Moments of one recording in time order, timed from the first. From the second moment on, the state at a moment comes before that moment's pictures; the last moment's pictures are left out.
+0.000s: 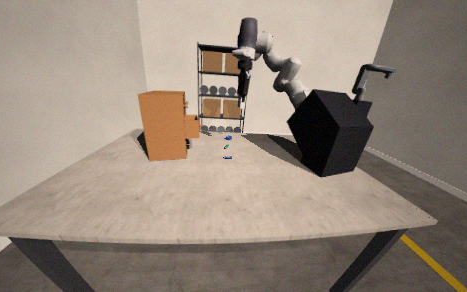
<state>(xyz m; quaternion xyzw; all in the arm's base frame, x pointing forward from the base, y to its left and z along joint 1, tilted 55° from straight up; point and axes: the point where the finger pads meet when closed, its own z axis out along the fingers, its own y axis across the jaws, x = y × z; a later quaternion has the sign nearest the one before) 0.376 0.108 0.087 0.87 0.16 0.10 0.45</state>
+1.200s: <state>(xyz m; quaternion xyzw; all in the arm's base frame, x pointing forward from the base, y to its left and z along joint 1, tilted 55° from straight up) 0.470 0.008 0.032 0.79 0.41 -0.05 0.46</state>
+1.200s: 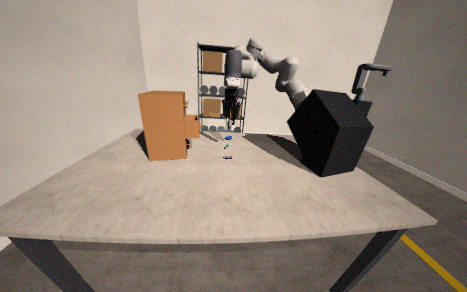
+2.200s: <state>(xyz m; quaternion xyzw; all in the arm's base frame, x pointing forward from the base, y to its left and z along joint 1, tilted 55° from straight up) 0.495 -0.030 0.011 0.69 0.55 -0.13 0.44</state>
